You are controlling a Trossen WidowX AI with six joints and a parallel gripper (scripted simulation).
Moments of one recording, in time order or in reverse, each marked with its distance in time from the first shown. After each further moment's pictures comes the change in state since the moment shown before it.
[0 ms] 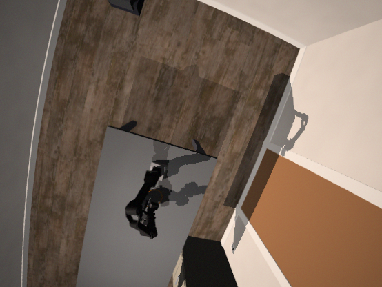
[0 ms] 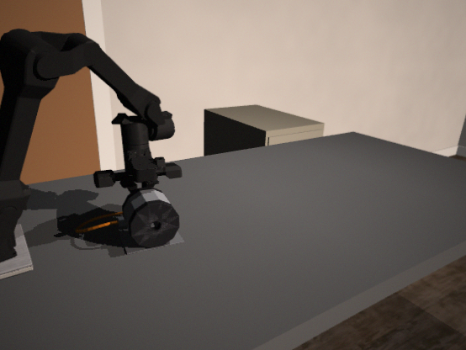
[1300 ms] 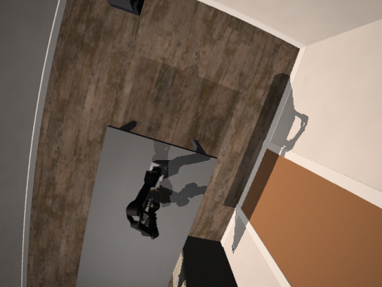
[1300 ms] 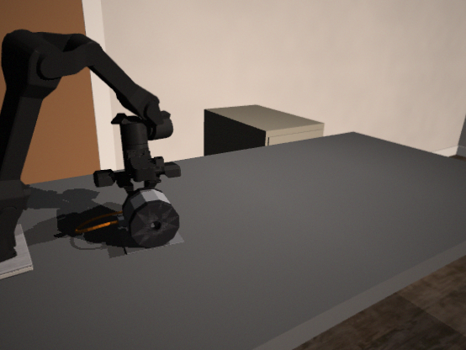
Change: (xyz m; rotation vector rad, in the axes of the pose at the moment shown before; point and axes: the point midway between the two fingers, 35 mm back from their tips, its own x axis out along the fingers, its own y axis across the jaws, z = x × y) arm 0.000 0.001 -0.009 0.002 0.003 0.007
